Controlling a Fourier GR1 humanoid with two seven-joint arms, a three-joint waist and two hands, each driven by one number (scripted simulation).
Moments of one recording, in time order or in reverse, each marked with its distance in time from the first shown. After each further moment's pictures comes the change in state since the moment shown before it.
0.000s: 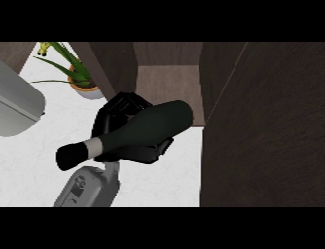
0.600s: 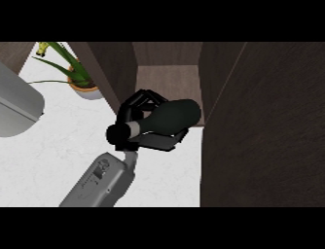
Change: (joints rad) left arm -0.142 0.000 -0.081 0.264 0.083 0.115 -0.107; right arm 0.018 0.006 0.002 -0.007 0.002 0.008 -0.014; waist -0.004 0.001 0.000
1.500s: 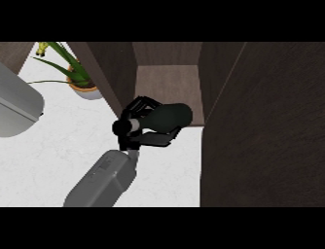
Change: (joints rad) left arm -0.081 0.000 -0.025 0.355 0.261 -0.045 -0.262; right arm -0.047 -0.015 -0.022 0.036 -0.020 -0.002 0.021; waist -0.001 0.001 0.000
